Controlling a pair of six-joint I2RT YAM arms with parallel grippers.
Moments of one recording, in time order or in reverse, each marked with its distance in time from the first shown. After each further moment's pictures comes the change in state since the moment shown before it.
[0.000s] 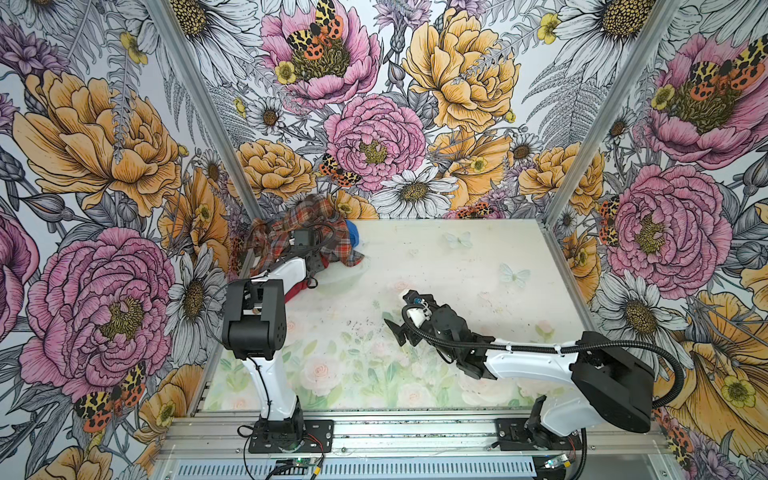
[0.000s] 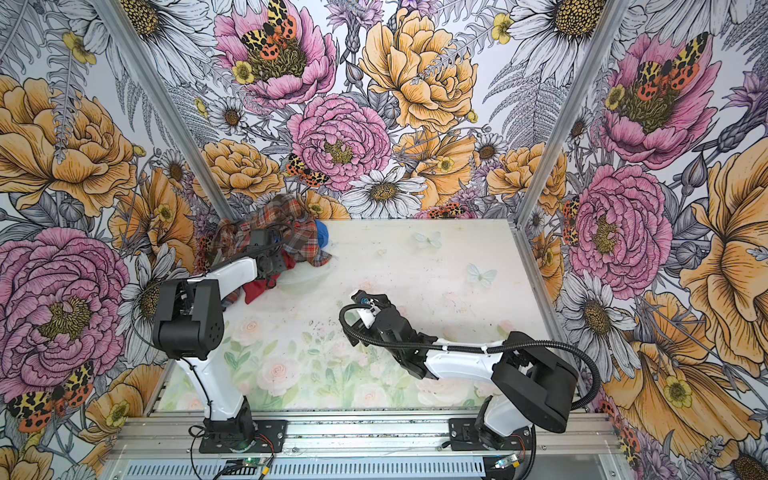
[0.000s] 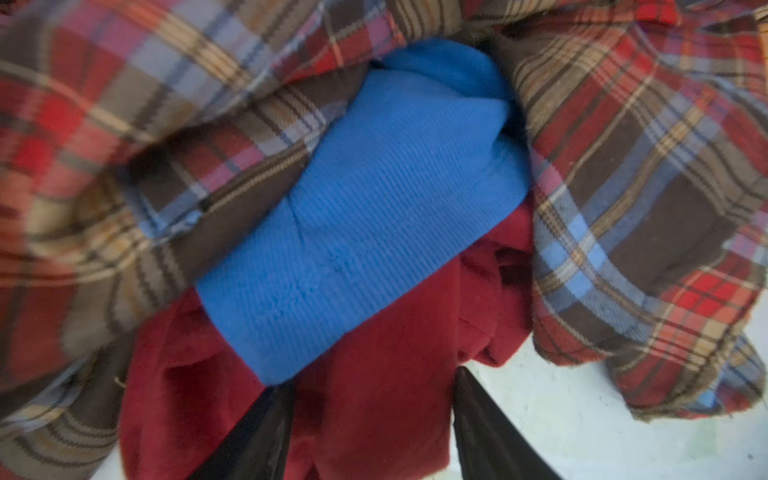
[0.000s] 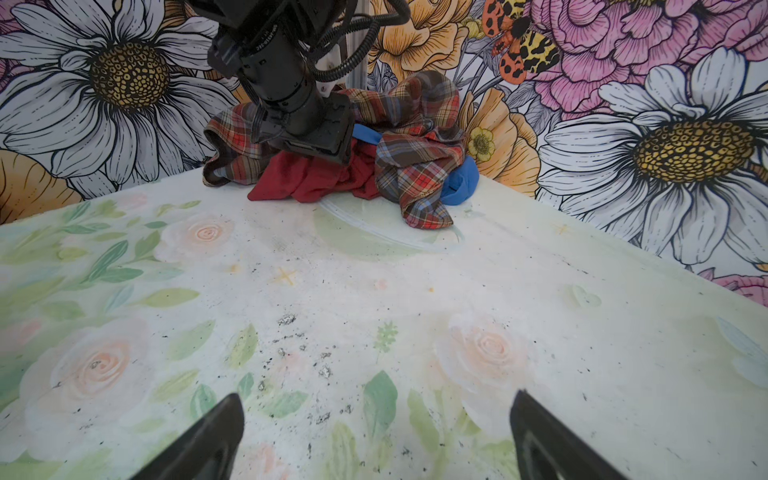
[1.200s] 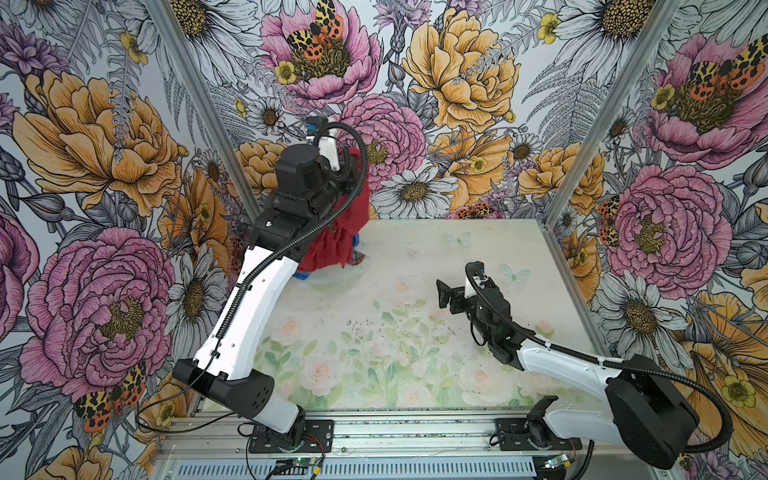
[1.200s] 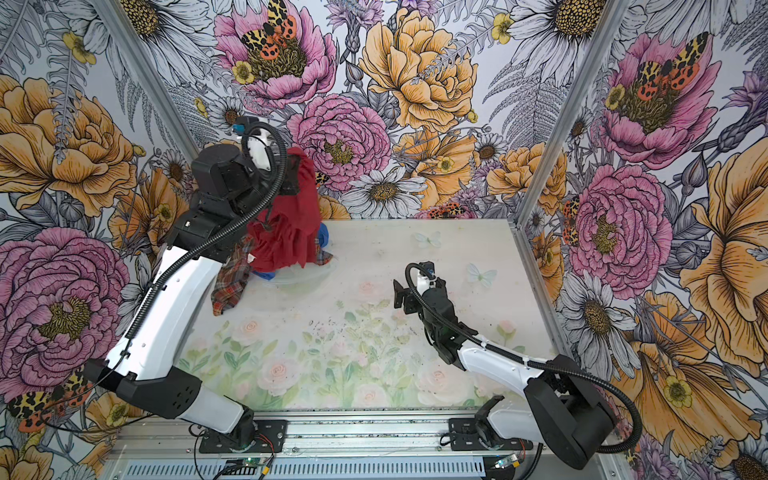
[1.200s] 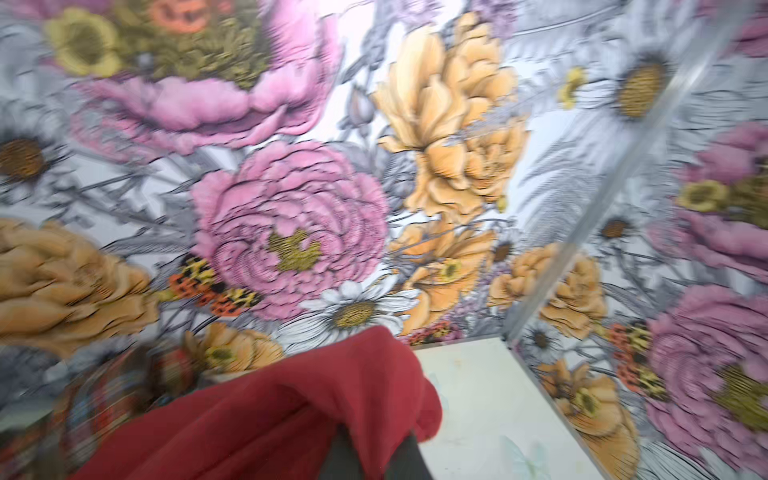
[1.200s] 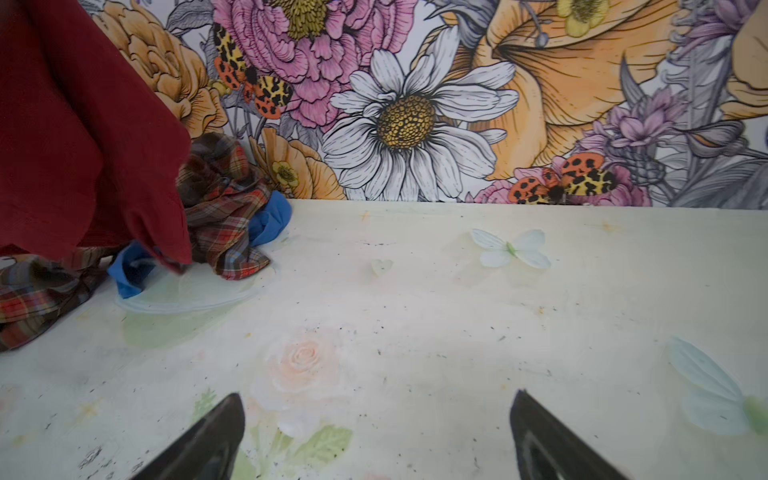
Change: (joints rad) left arm -0.441 -0.375 0.748 -0.181 0.227 0.160; right arm -0.367 -0.241 -0.124 -0.073 0.100 0.245
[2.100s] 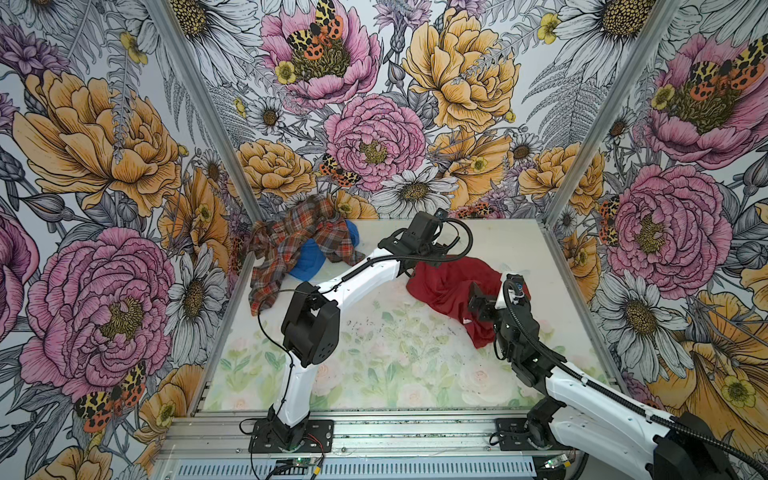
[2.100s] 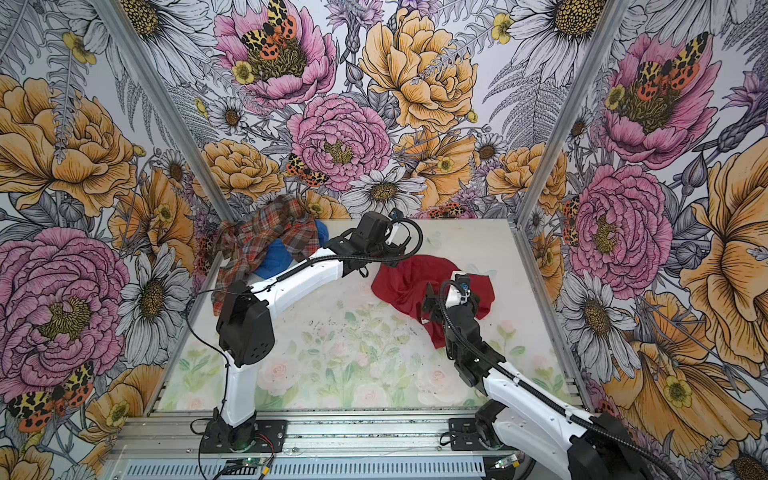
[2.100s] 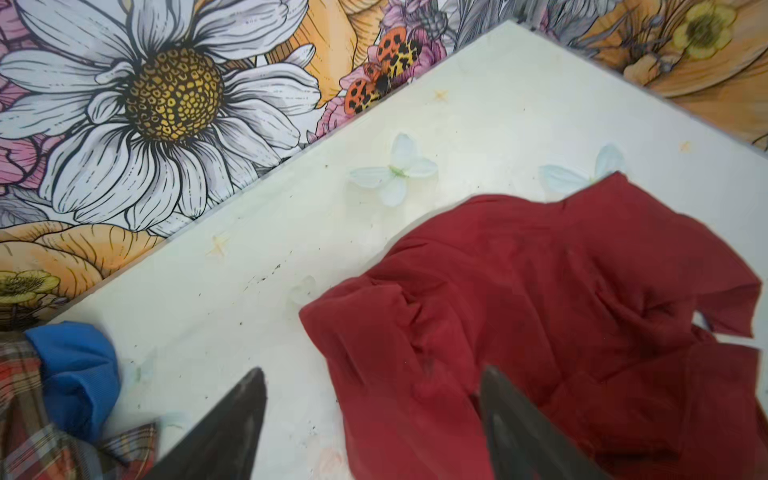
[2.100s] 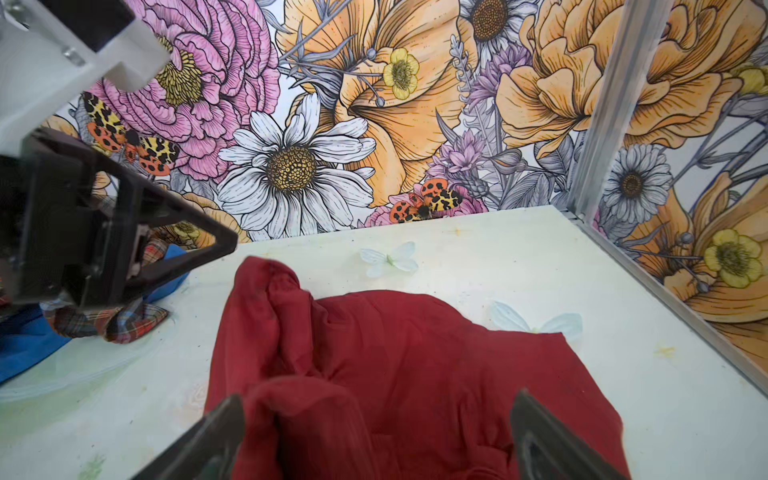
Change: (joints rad) left arm -0.259 0.476 -0.219 0.038 -0.127 0.274; right arm -0.048 -0.303 -0.140 -0.126 0.243 0.011
